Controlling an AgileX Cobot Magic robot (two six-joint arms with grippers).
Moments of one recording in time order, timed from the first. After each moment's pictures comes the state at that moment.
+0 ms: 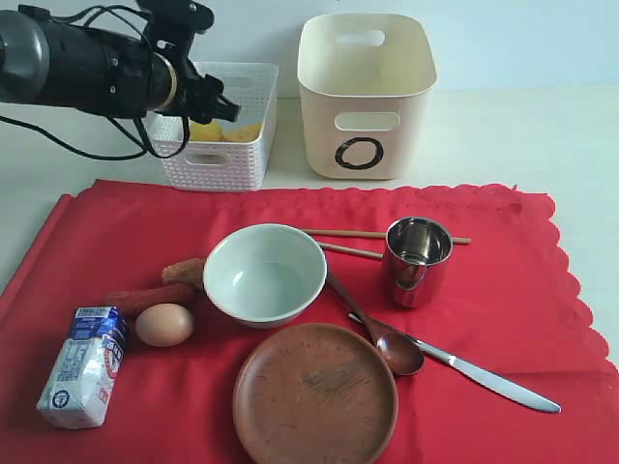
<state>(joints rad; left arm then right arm) -0.46 2.08 -1.40 1.50 0.33 -1.36 0.19 0.00 -0.01 0.08 0.24 -0.03</state>
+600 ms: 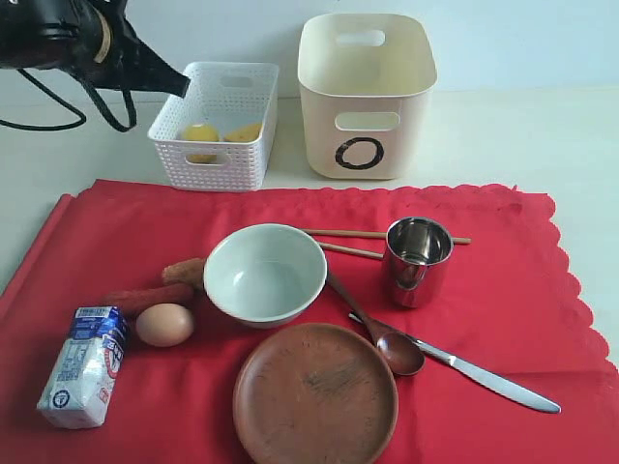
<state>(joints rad) -0.48 1.78 -1.27 0.98 0.53 -0.81 0.19 0.00 -0.01 0.08 0.24 -0.03</state>
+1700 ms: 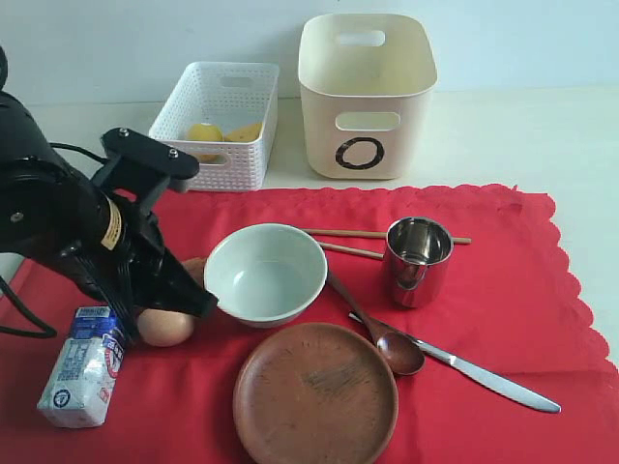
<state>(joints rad) -0.75 1.57 -0.83 0.33 0.62 -0.45 0.19 0.00 -0.01 0.08 0.24 -0.03</state>
